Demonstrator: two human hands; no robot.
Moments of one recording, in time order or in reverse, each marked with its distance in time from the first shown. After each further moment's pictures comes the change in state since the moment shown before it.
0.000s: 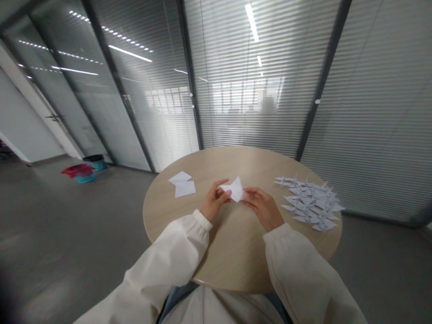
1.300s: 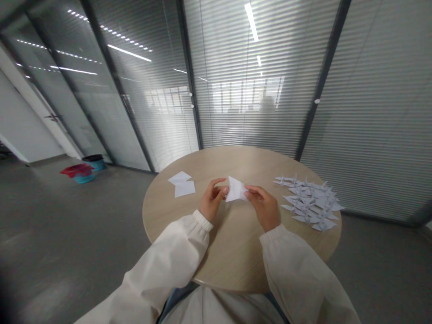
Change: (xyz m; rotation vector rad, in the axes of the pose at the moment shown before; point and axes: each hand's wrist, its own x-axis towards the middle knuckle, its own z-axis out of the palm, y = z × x) left_hand 0.002 0.005 0.001 0.158 0.071 0.169; right_hand 0.000 -0.002 0.000 -0.570 0.220 -0.345
